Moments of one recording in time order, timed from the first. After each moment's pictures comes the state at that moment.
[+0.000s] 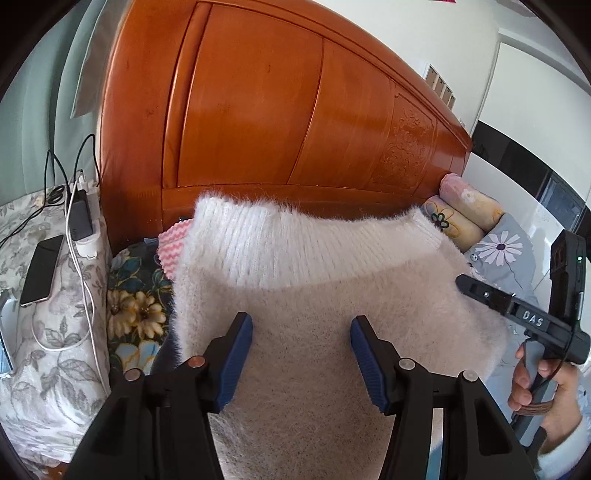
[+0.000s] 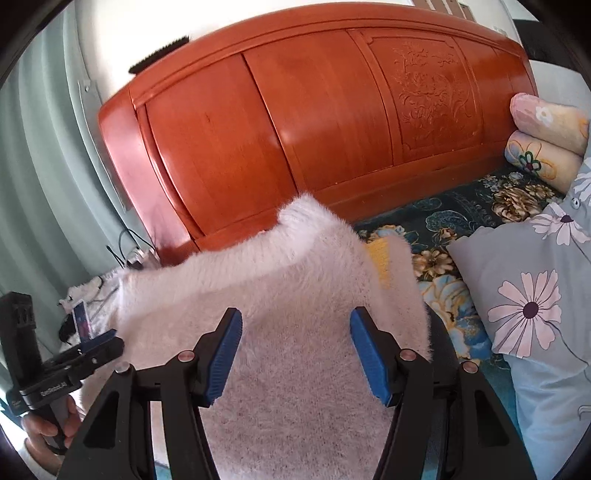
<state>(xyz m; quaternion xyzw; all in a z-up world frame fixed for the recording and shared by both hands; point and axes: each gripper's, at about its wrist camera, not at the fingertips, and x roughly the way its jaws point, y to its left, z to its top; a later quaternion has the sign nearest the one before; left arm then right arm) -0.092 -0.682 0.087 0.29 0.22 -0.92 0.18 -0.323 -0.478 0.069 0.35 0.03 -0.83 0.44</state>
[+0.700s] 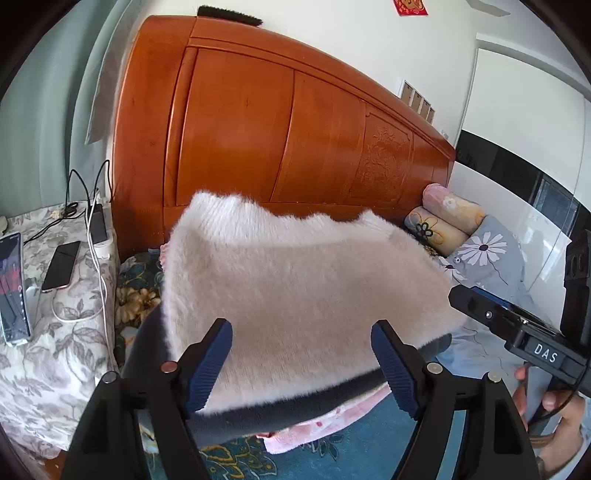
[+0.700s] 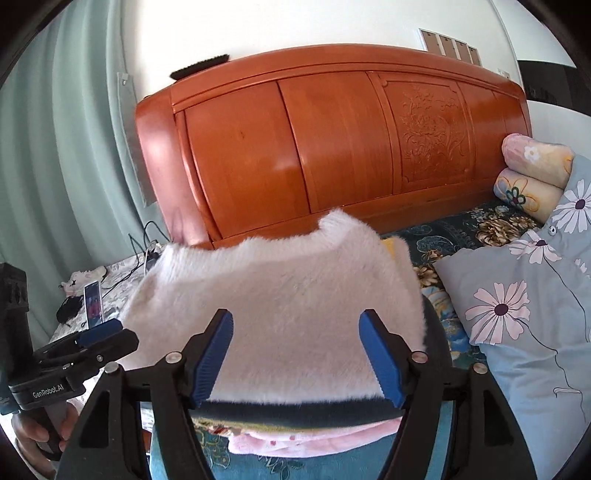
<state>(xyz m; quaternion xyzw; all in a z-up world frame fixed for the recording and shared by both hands) -0.035 -0.588 0.106 0.24 0.18 -0.93 0.19 -0.227 -0.422 0.090 0.28 0.03 -0.85 0.45</state>
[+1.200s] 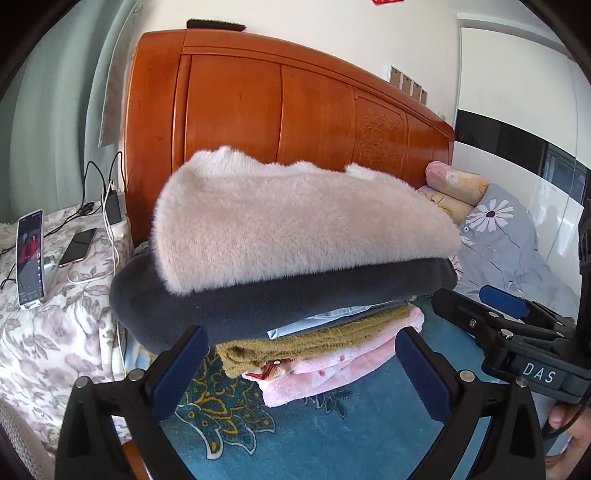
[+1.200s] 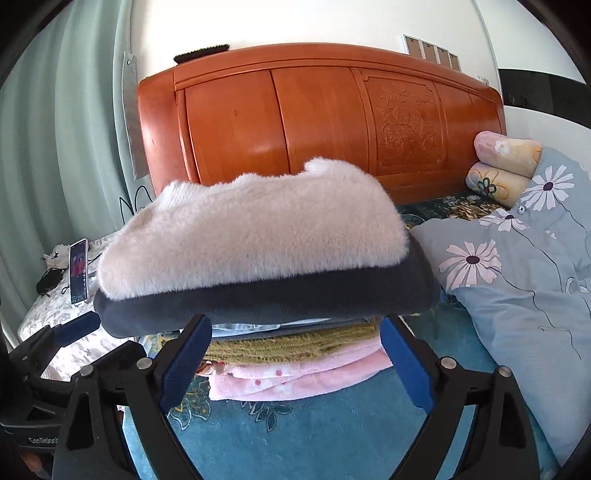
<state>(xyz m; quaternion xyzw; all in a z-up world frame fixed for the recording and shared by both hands) -0.011 -0.530 0.050 0.25 0.14 -0.93 0.23 -0.165 -0.387 0.027 0.28 0.05 -0.87 0.40</state>
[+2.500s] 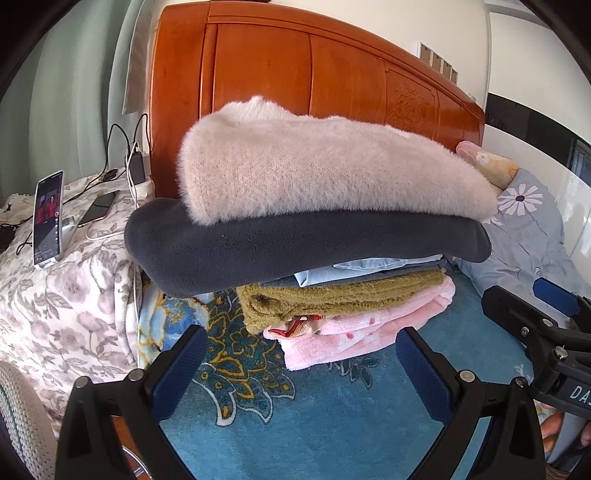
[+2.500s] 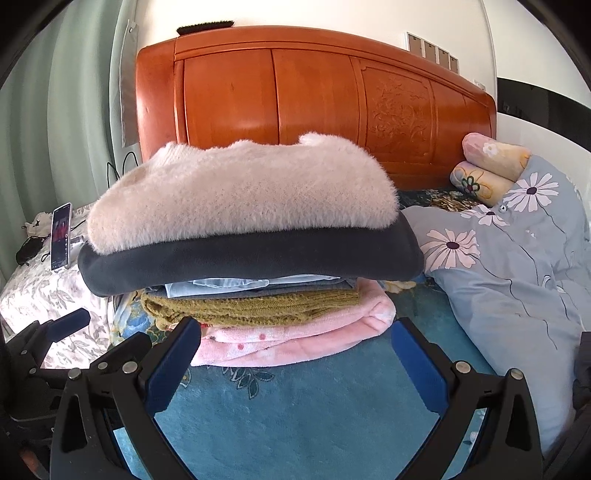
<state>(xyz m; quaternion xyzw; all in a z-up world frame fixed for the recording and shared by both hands) -0.007 -0.531 0.018 0.30 0.15 -0.90 0.27 -0.140 -0.383 0.013 0.29 0.10 -0.88 0.36</state>
